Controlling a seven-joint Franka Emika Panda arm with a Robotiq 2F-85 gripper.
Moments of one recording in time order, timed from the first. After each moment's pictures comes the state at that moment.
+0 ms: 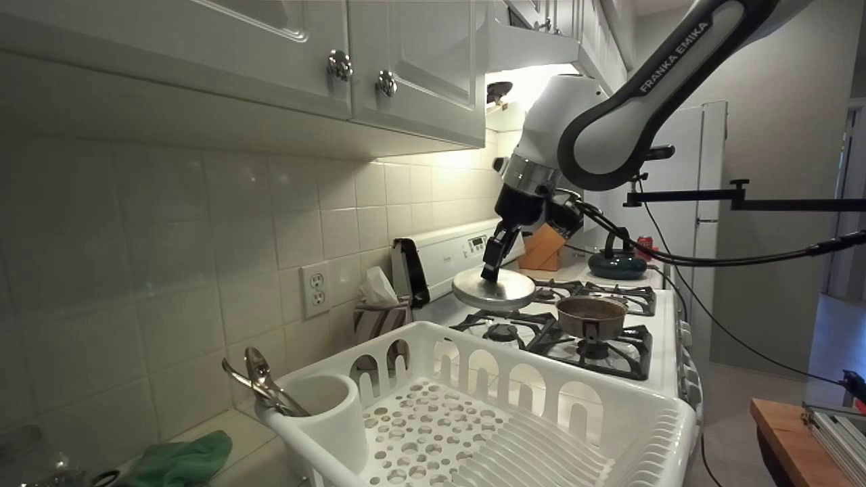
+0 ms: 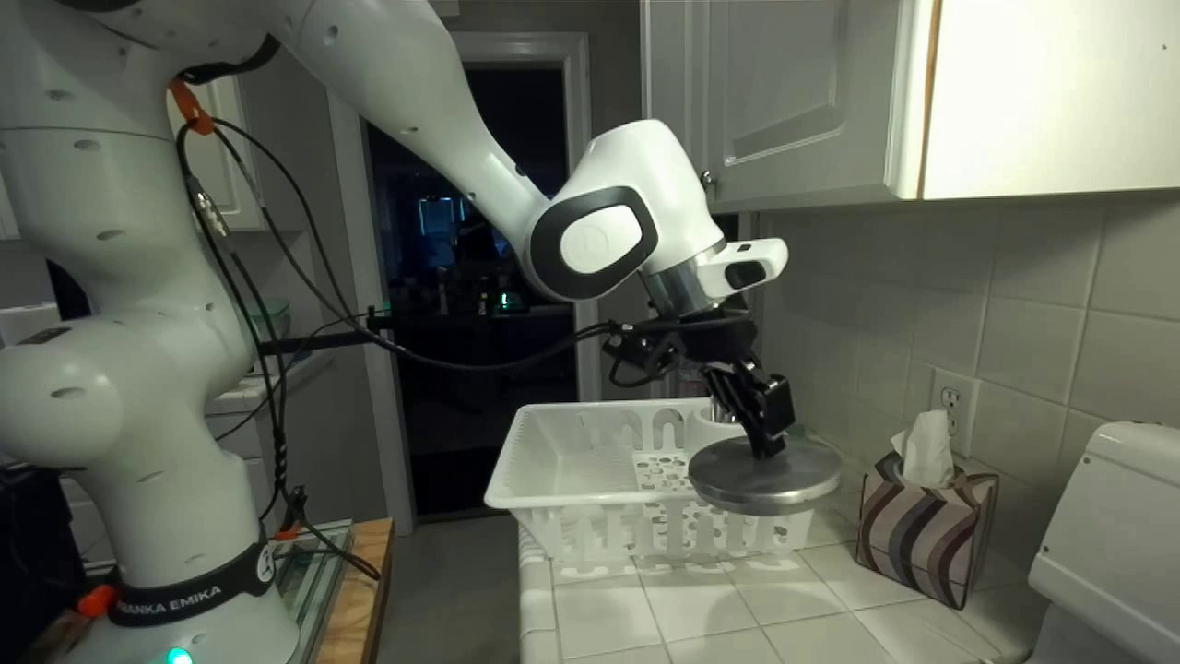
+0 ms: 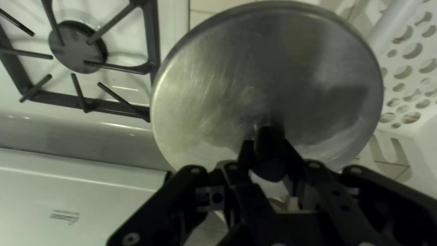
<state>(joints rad) -0.07 -0.02 -0.10 -2.41 -0.18 2.84 -0.05</state>
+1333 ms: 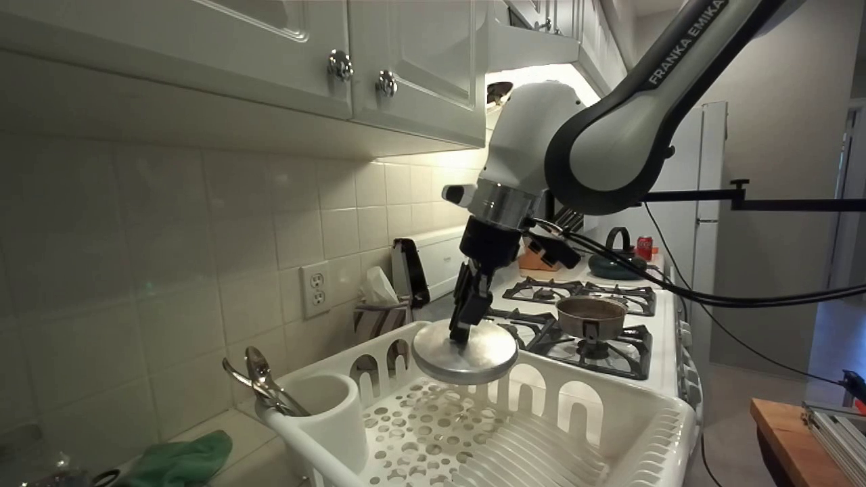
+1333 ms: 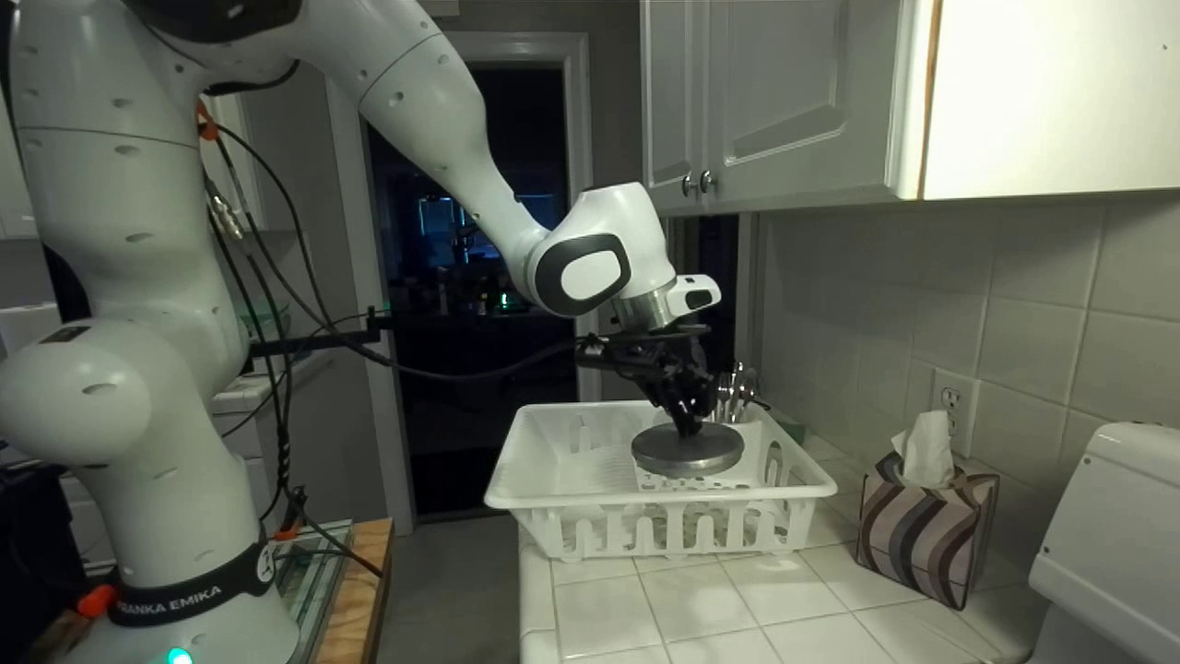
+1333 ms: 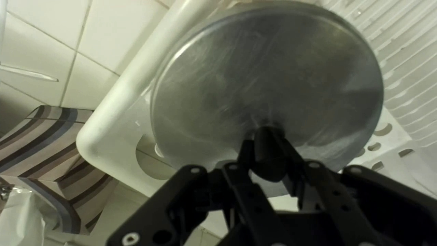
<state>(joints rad) 0.05 0.07 0.06 -2.40 -0.02 2.83 -0.38</state>
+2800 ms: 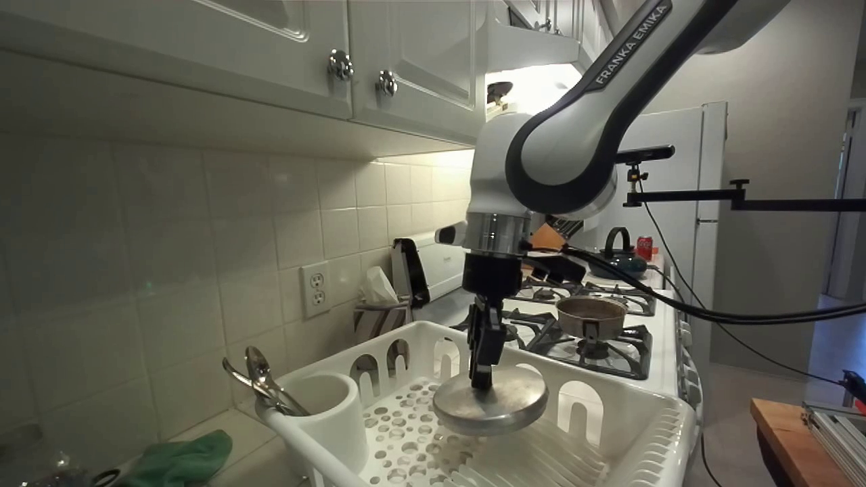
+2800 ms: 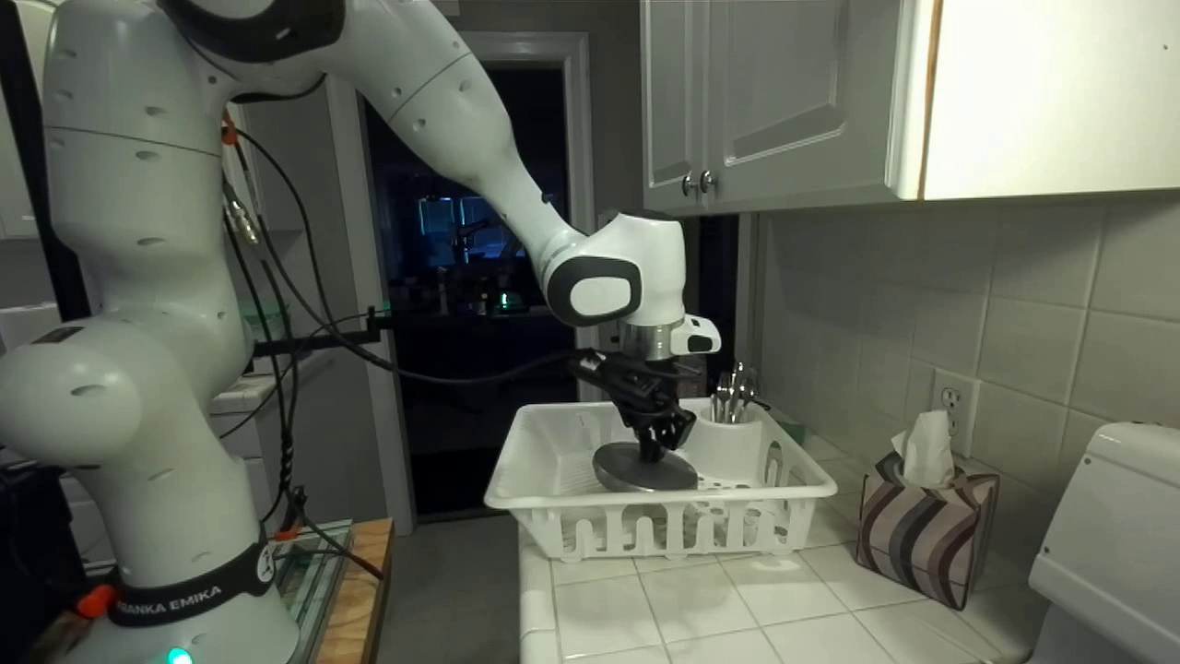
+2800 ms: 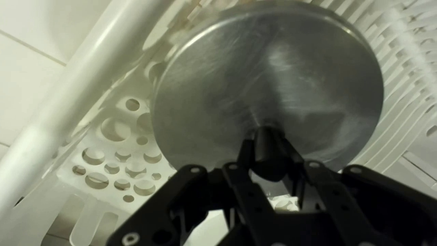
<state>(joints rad) 0.01 0.16 0.14 -2.33 0.22 2.58 -0.54</state>
